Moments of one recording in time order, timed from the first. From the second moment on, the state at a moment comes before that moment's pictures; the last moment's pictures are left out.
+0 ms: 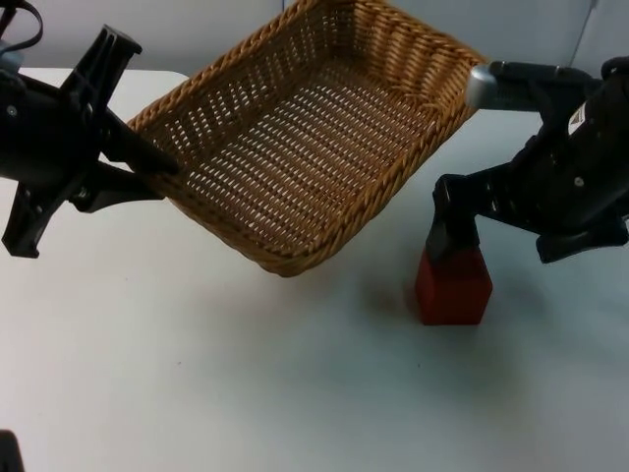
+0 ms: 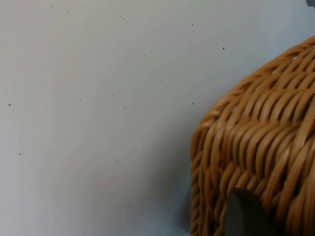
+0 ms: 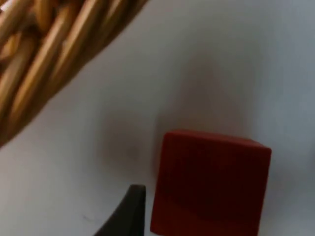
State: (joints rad) right arm 0.41 1.86 -1.00 0.11 0.41 0.13; left arm -0.12 1.78 -0.80 -1.72 0.57 0.73
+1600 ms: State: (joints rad) right arm 0.24 1.73 -1.15 -0.53 0.63 0.63; left arm -0.12 1.78 -0.80 -1.72 0.57 0.73
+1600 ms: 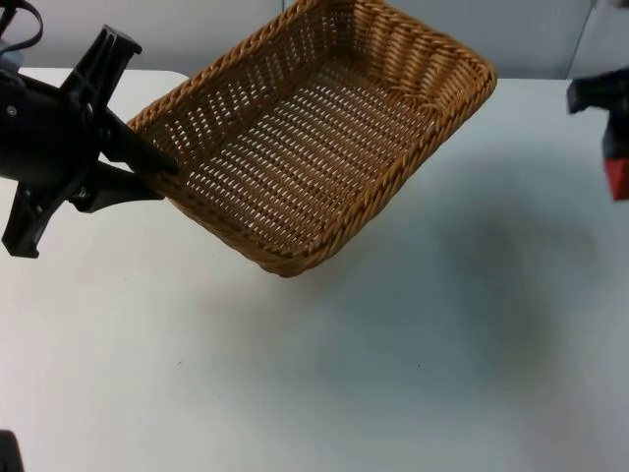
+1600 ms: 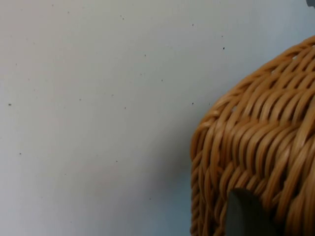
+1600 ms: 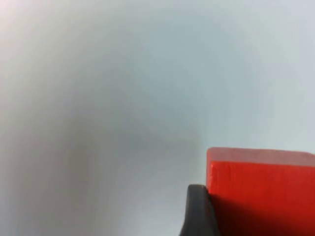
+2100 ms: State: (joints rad) right arm 0.44 1.70 -1.47 0.03 0.56 0.03; left arm -0.12 1.78 -0.80 -1.72 0.57 0.73
